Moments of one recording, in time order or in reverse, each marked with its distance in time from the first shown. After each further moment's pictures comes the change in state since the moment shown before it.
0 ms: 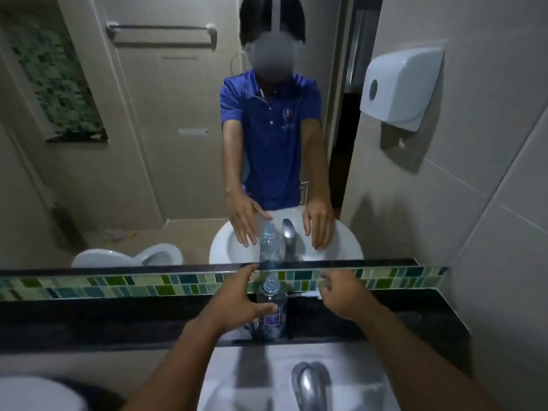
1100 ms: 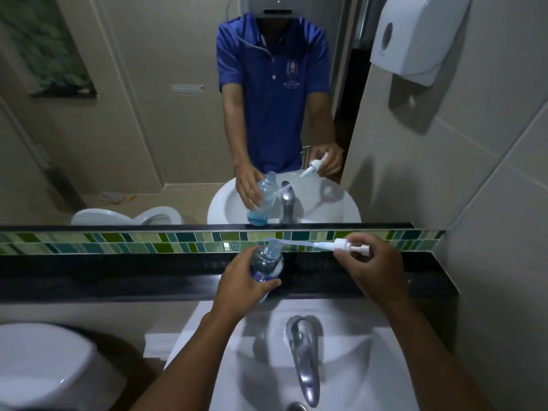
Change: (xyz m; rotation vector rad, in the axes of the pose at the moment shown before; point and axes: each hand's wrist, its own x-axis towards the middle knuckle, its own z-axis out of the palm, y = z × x) left_hand -0.019 -0.027 0.064 -0.147 0.254 -0.077; right_hand -0.062 0.022 -0.019 0.428 0.492 -0.194
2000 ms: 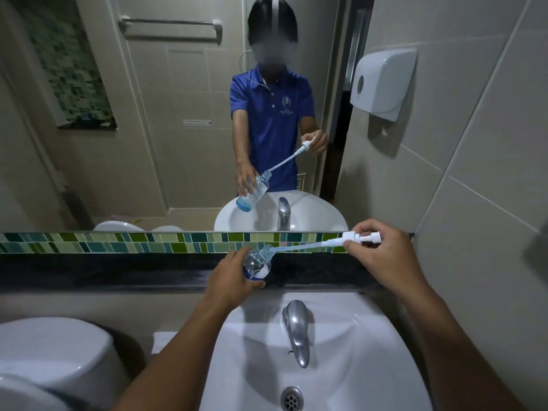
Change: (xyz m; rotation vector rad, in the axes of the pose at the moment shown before) left_hand -0.073 0.037 -0.045 0.341 0.026 0.053; right_hand -0.064 -0.087 -0.092 -0.019 -0.032 0.016
